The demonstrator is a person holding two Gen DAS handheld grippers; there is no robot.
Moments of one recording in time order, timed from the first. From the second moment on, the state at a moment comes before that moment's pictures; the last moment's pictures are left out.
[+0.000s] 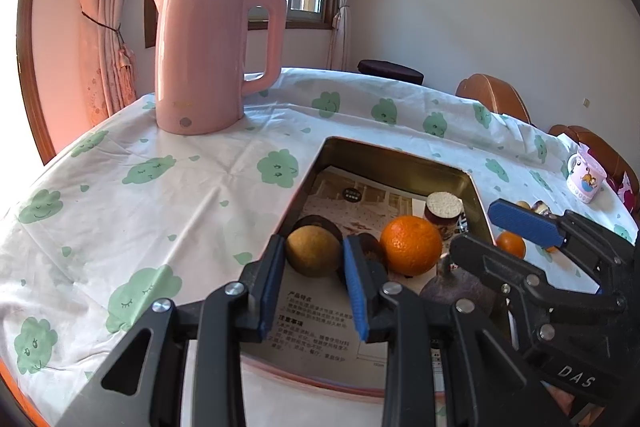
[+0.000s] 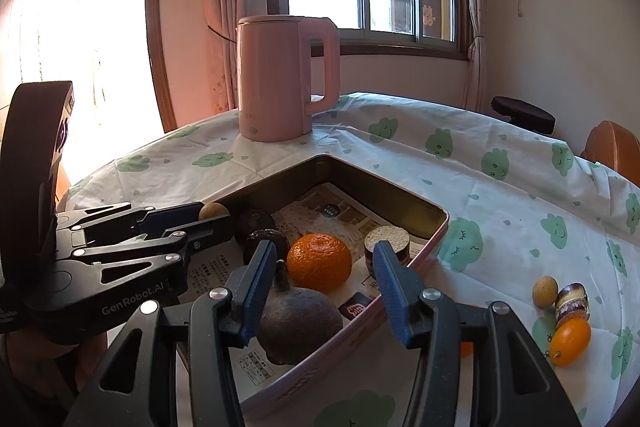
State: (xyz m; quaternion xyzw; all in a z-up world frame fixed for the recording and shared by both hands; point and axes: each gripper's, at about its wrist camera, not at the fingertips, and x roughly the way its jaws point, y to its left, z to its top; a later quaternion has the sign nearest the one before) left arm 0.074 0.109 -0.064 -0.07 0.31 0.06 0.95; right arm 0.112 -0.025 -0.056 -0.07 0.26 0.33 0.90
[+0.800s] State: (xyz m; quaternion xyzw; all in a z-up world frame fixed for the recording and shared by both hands) left arm 0.059 0.085 -0.045 -0.05 0.26 0.06 0.96; right arm 0.091 -0.090 -0.040 -0.04 0.20 0.26 0.94
